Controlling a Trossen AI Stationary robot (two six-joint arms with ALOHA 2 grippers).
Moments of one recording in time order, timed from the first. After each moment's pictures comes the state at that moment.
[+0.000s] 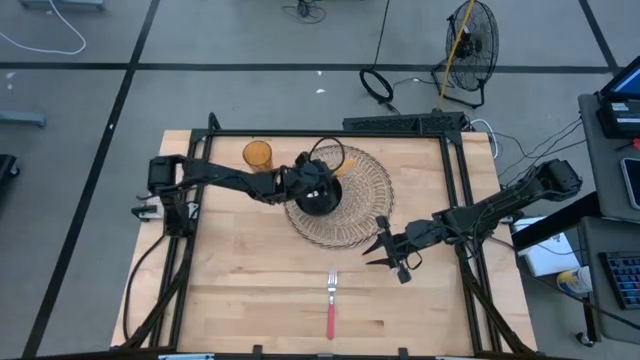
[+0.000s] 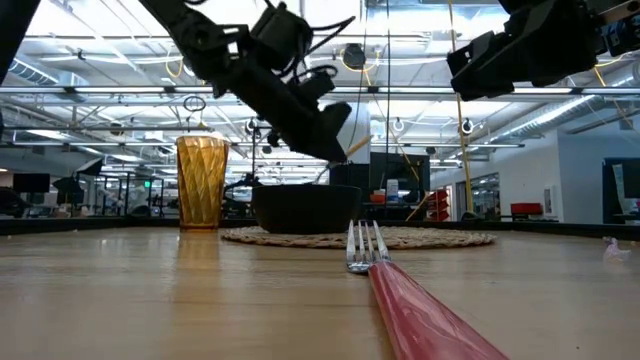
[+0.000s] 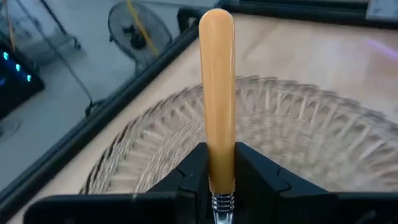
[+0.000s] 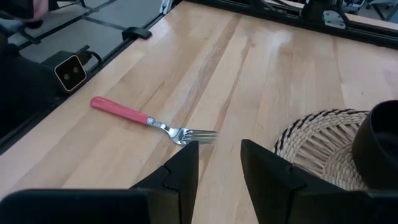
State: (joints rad) left arm 0.17 1.83 1.05 0.28 -0.38 -0.06; right arm 0.34 1.18 0.51 0.23 0.03 -0.05
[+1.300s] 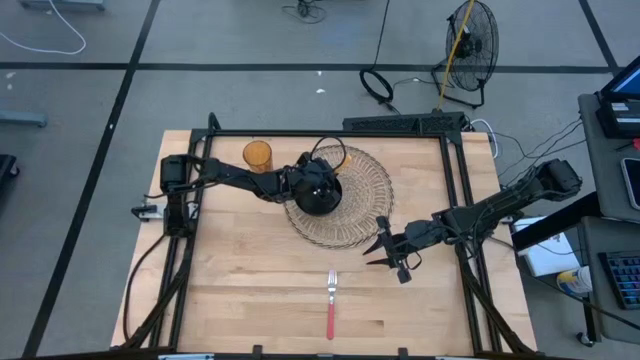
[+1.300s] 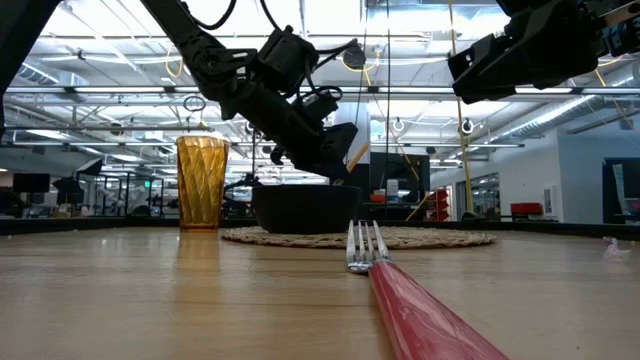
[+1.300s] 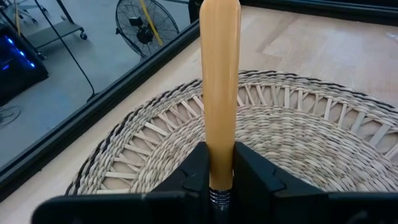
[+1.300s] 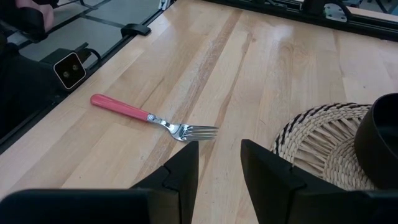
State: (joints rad) left arm 0.20 1.91 1.06 0.37 -0.38 -0.10; right arm 0.34 1.18 0.51 0.21 0.03 -0.04
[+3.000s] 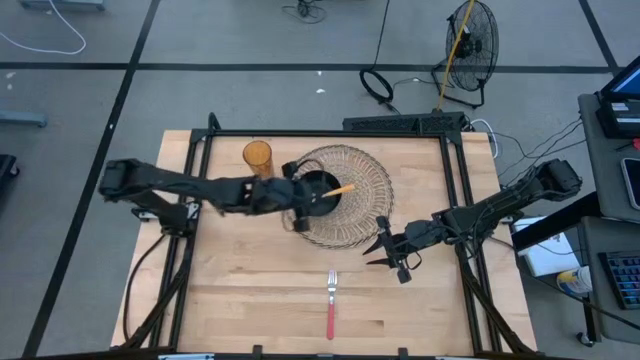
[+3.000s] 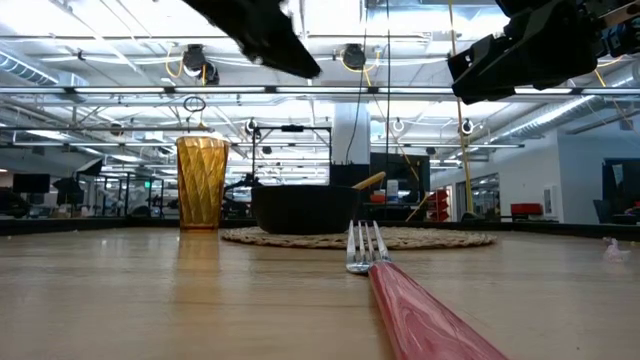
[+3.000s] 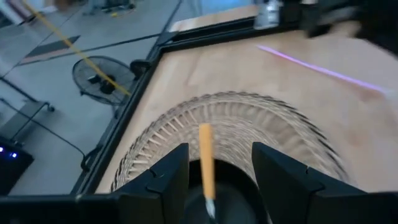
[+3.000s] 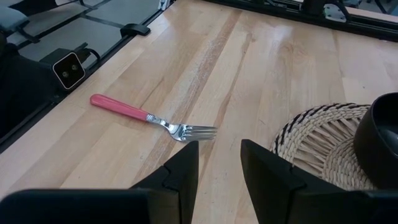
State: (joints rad) left arm -0.04 1.47 1.06 -0.09 -0.38 0.15; right arm 0.34 1.18 0.51 0.21 0.03 -0.04
